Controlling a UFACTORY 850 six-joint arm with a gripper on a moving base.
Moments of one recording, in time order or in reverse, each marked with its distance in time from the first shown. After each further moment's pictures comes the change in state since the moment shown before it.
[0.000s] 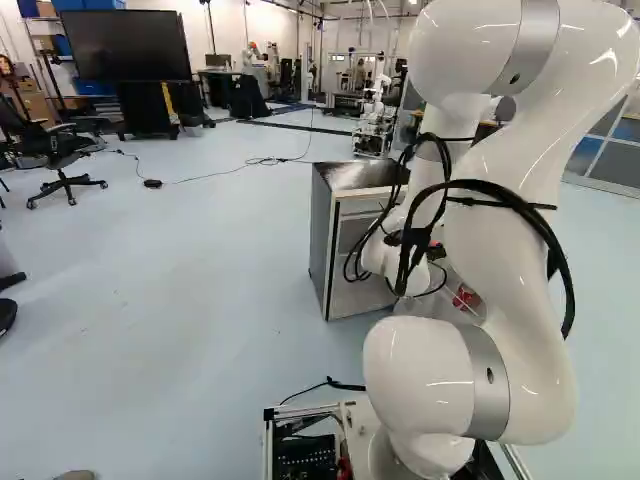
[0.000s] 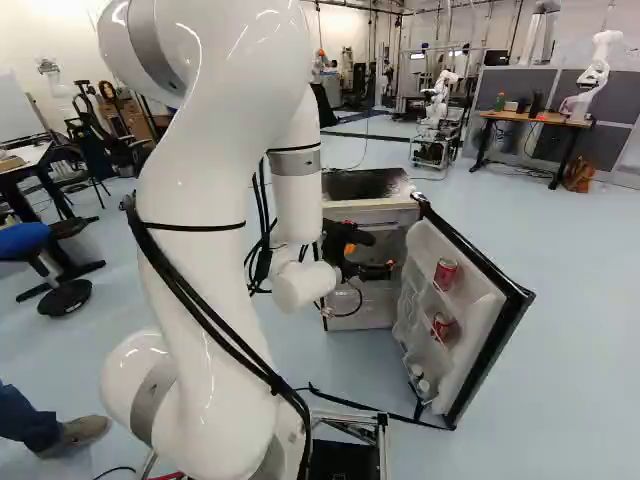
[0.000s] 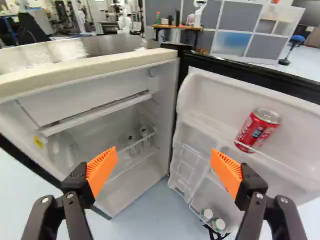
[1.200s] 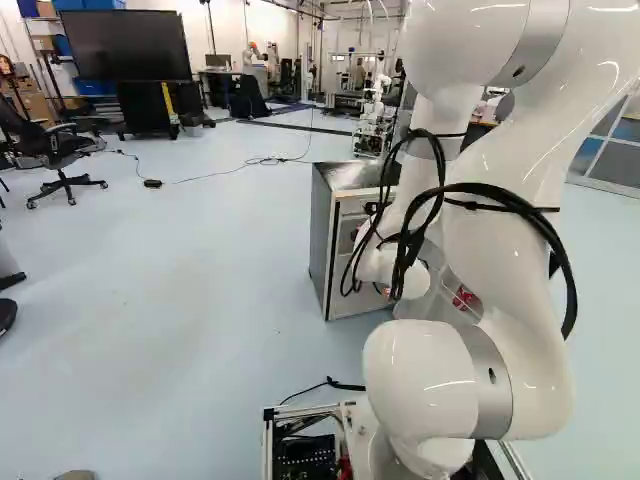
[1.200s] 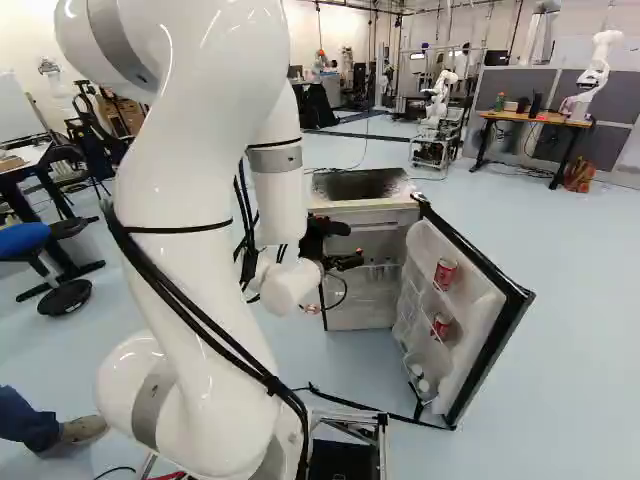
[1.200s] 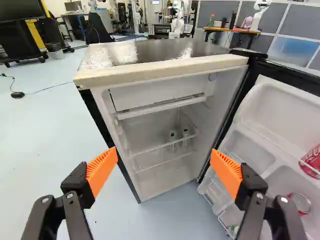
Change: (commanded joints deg) arm 5.4 2.6 2.9 -15.9 -0.3 0.0
